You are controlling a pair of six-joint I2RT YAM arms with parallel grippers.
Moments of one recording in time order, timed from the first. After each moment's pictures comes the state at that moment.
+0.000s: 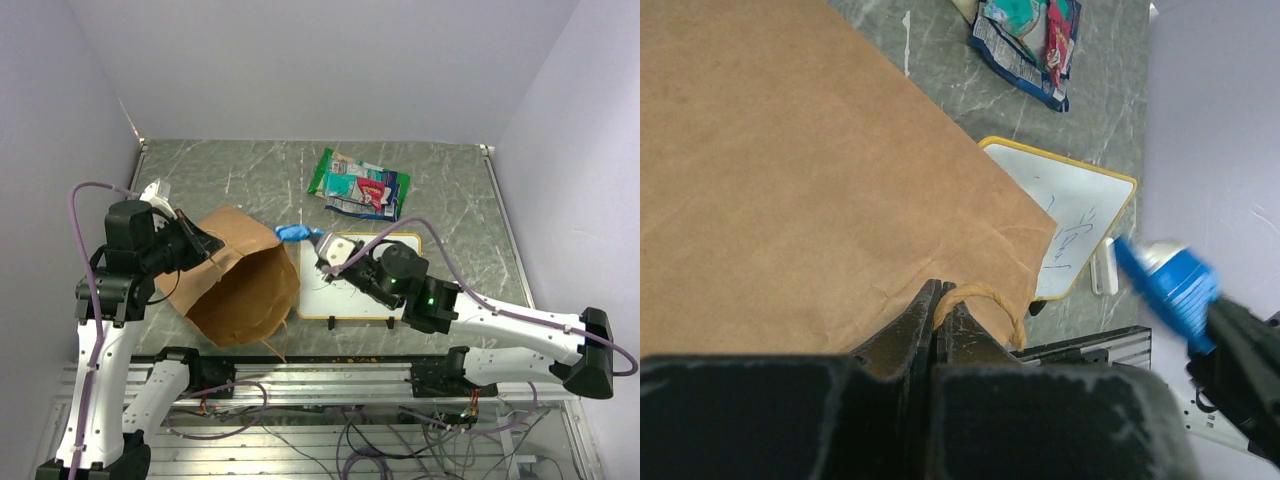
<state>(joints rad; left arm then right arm) -0.08 0.77 1.14 -0.93 0.32 -0.64 1.19 1.10 0.87 0.22 0.20 -0.56</state>
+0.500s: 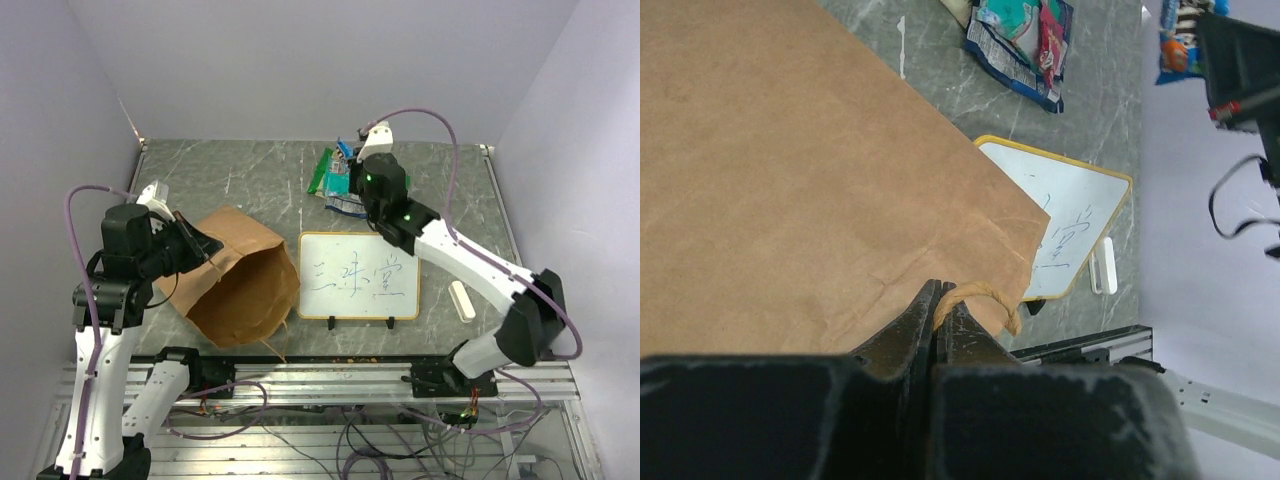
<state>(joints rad) -0.08 0.75 1.15 -0.94 0.33 -0.64 0.74 1.44 1.22 0.10 0.55 0.01</state>
